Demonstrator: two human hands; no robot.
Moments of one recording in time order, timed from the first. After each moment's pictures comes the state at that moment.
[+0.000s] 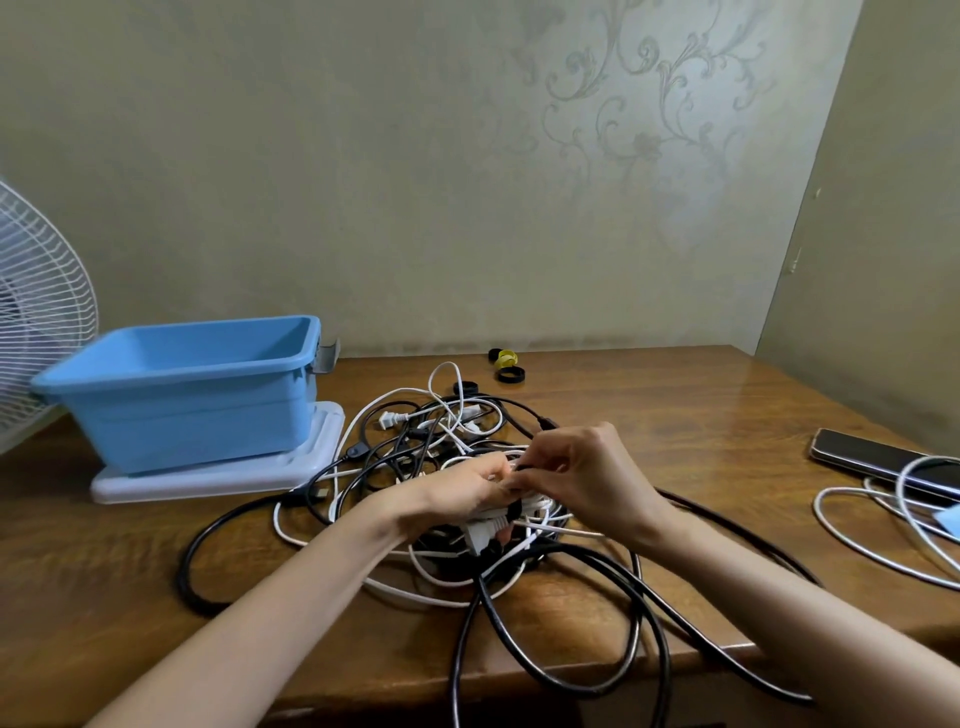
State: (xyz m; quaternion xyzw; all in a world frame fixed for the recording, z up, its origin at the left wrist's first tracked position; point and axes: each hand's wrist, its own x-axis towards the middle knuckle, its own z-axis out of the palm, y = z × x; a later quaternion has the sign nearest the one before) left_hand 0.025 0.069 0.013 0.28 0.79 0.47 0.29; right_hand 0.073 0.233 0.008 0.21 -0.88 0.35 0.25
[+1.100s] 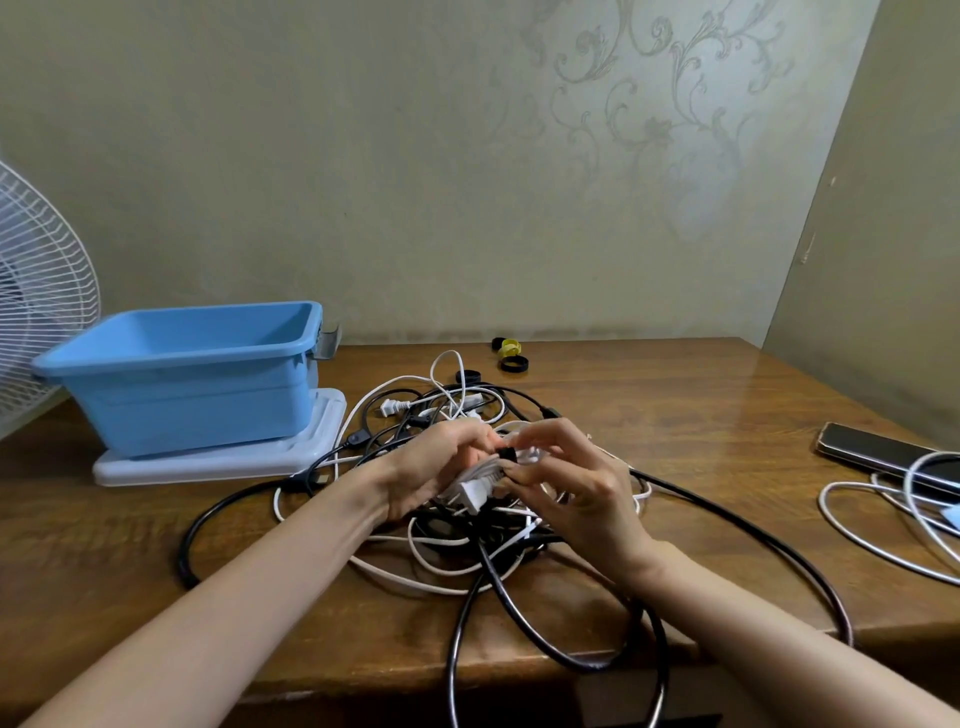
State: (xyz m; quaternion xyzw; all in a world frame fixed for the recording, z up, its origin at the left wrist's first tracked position) left_hand 0.018 0.055 0.021 0.24 0.73 0.57 0.30; right_hand 0.064 0.231 -0.037 0.30 -0.78 0.27 0.47
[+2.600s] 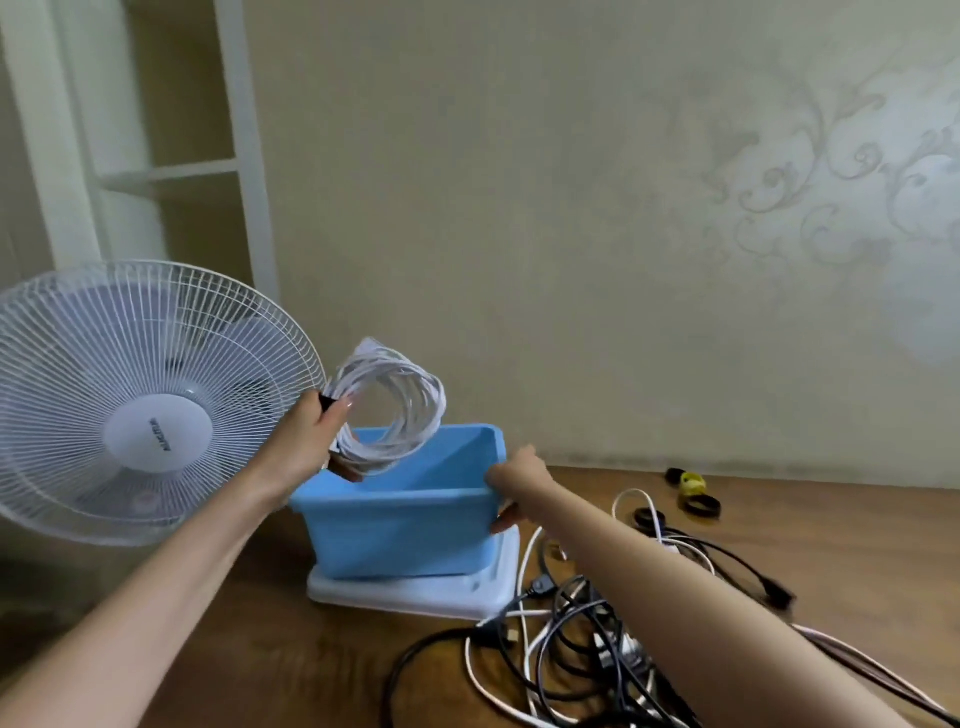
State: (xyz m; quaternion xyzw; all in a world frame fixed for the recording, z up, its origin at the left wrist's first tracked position) left_hand -0.046 -0.196 0.128 0.04 0.83 0.50 -0.24; right_hand -0.125 0.007 0.069 -0.04 -0.83 0.56 -0.05
